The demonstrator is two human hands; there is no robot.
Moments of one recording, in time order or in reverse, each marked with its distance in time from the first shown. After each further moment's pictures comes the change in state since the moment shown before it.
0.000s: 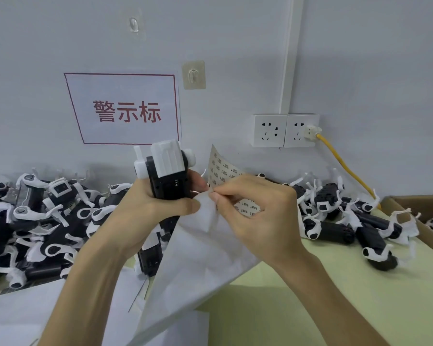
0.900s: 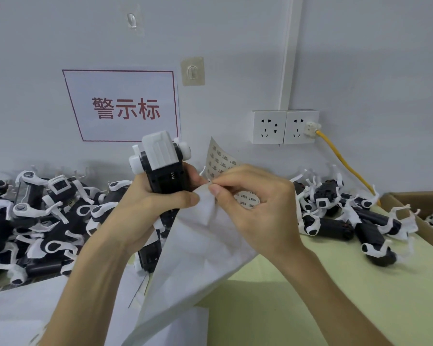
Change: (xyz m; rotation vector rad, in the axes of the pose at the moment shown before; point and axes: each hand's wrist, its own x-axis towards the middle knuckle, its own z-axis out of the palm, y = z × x) left_hand 0.001 0.002 0.006 -0.144 -0.028 0.022; right_hand 0.003 -0.003 0.000 0.102 0.003 0.077
